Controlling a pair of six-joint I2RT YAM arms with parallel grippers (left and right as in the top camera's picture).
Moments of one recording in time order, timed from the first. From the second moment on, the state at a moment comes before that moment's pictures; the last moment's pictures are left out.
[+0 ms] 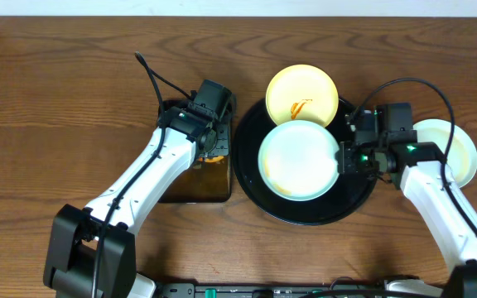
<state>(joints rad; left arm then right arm) -0.43 1.64 1.19 -0.81 -0.09 -0.43 0.09 1.41 0.88 -0.62 -0.27 0.10</state>
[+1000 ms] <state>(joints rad) -0.41 1.64 1.19 -0.81 -0.12 -0.43 0.57 1.17 0.88 -0.61 0.83 0.03</state>
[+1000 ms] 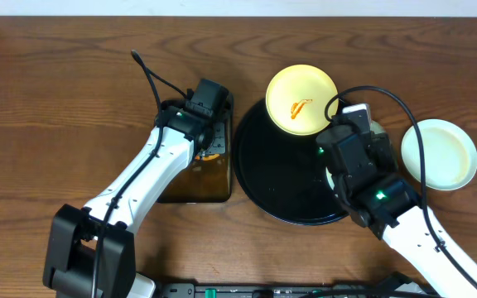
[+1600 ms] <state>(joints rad) -0.41 1.64 1.19 -0.81 -0.12 -0.43 0.48 1.17 0.88 -0.77 0.71 0.24</state>
